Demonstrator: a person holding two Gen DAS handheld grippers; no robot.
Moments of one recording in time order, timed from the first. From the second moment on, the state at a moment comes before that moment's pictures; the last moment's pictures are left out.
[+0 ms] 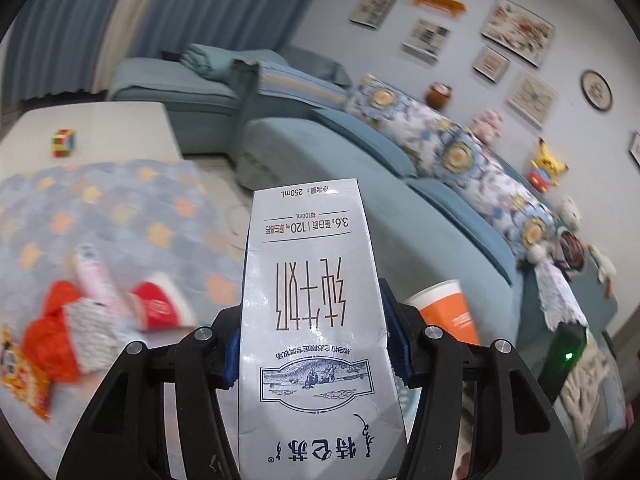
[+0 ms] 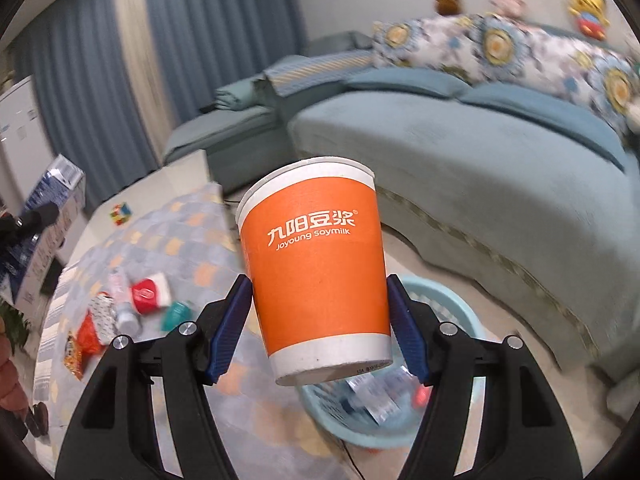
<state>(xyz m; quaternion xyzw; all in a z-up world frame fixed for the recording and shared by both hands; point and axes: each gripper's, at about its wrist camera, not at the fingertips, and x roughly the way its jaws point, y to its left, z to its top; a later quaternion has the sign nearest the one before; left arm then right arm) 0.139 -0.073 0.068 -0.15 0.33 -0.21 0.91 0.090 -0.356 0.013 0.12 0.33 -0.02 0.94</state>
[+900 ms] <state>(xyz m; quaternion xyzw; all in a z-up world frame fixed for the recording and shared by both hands) 0.152 -0.229 -0.065 -0.11 0.44 -0.32 0.83 0.077 -0.436 -0.109 0.18 0.47 -0.12 0.86</state>
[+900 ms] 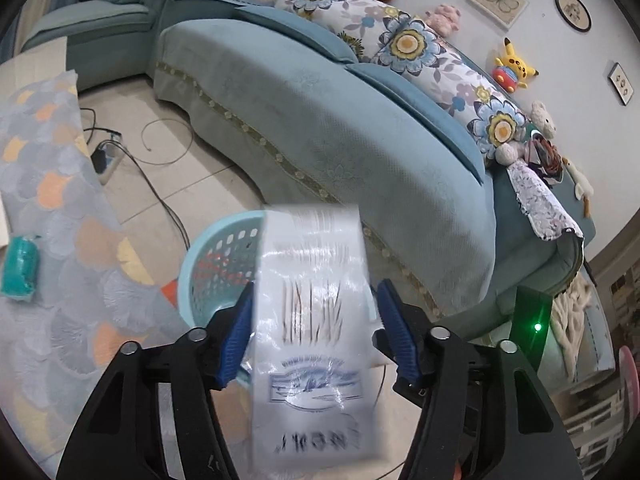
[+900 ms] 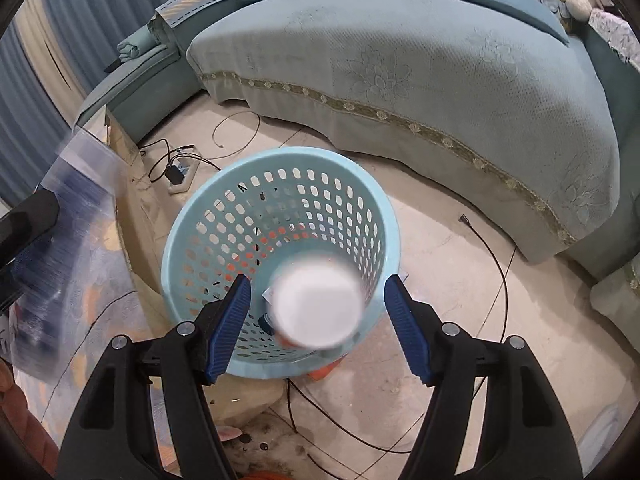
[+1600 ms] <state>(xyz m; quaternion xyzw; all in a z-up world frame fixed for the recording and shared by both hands) 0.140 -0.167 -0.049 -0.14 0.43 -0.29 0.84 0.076 -0.371 -0.070 0.09 0.41 -0.05 0.91</state>
